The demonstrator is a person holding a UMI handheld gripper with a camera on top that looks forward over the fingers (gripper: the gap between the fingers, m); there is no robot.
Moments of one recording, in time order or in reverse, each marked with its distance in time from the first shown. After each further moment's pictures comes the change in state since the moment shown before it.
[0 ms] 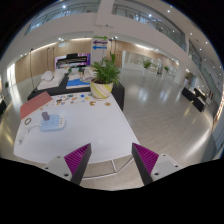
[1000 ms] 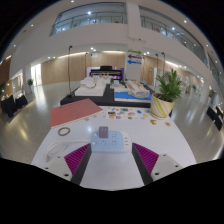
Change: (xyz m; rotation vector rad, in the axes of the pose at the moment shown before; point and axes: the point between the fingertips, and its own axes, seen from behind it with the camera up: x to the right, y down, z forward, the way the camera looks) arm -0.317 -0.042 0.064 0.186 -0.297 -0.118
